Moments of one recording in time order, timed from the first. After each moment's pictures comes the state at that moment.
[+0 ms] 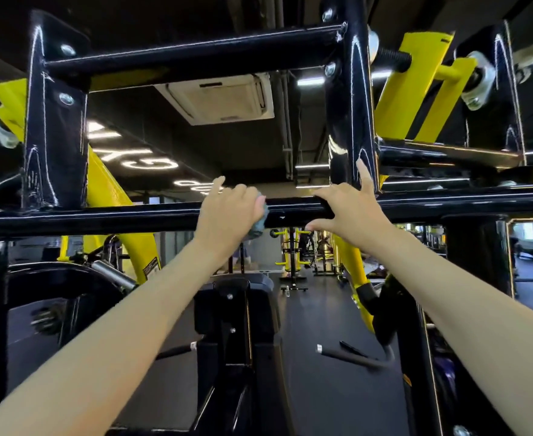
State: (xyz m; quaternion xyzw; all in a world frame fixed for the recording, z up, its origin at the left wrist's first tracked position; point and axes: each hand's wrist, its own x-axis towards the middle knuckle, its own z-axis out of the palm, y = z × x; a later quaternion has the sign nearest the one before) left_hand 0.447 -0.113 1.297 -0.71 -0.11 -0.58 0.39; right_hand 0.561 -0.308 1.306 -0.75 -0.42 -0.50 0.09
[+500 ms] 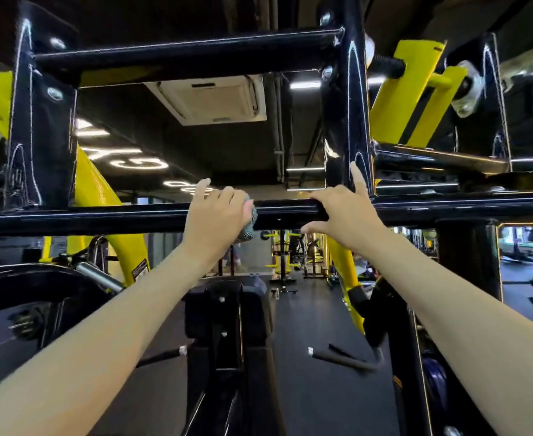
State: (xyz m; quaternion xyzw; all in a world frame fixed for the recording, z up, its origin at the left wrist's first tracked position) left_hand 0.451 -0.093 1.297 -0.58 -0.07 -0.68 0.44; right_hand 0.562 -0.301 1.307 -0.75 -0.41 -0.51 0.07
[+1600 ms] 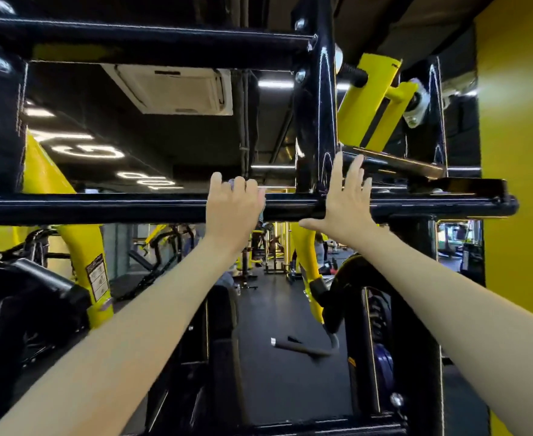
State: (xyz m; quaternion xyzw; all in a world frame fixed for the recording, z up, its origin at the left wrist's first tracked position) left_hand 0.477 -0.155 1.292 -0.63 -0.13 -0.65 0.40; right_hand 0.548 -0.335 1.296 -0.83 -0.29 -0.44 0.19
